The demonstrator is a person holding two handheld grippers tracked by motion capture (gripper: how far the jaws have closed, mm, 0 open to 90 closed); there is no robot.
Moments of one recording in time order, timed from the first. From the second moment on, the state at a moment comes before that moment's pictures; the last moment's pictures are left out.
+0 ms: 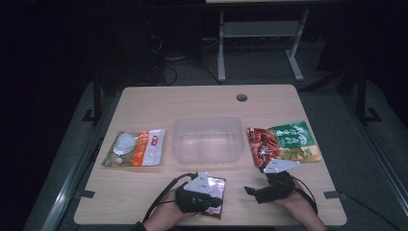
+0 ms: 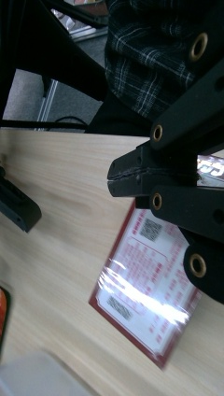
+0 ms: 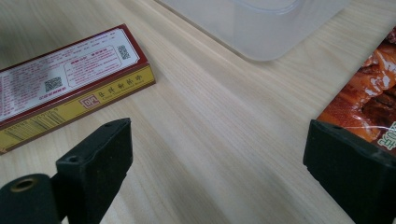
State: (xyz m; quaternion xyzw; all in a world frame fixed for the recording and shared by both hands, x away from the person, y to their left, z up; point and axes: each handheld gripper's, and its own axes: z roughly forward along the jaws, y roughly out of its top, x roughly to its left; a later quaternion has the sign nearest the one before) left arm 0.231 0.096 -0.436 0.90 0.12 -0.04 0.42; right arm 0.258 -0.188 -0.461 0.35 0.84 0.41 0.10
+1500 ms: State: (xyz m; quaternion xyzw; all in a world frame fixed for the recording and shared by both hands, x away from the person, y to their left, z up) left arm 0.233 0.125 -0.449 0.93 0.14 -0.02 0.34; right arm 0.256 -0.186 -0.461 0.34 0.84 0.41 0.10
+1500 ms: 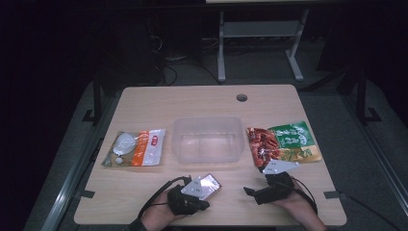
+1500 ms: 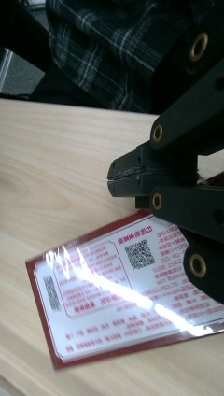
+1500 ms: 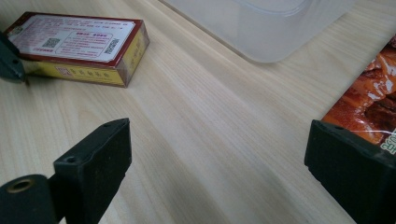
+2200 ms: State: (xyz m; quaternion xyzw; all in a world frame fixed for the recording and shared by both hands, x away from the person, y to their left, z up) left arm 0.246 0.168 -0.446 0.94 0.17 0.02 0.31; right arm 0.256 -0.186 -0.462 0.34 0.84 0.40 0.10
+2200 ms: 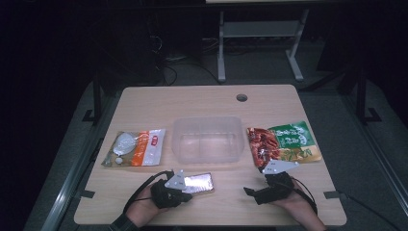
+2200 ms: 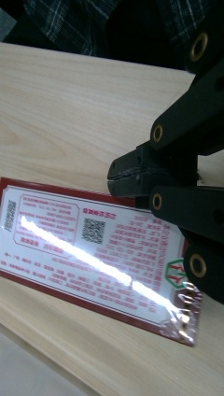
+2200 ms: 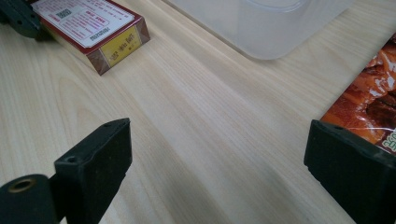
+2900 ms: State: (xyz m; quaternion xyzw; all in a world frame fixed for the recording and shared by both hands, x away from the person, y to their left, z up) left arm 0.255 0.212 -0.430 0.92 0.17 0.04 0.34; right arm 0.258 -0.185 -0.463 0.34 0.84 0.40 0.10
